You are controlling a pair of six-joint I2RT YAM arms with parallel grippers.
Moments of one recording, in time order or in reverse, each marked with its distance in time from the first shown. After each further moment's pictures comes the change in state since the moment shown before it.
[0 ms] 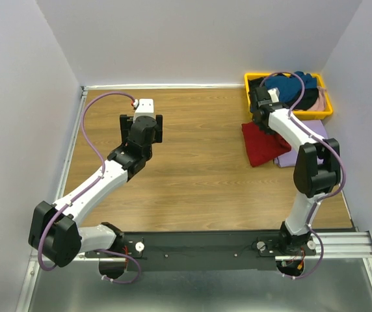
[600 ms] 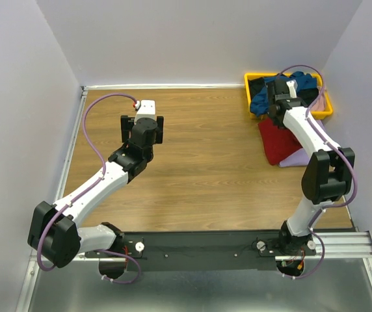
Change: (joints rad) left arm -0.026 -0.008 -0.025 0.037 -0.037 0.037; right arm -0.095 -0.108 0.018 -0.011 0.001 -0.065
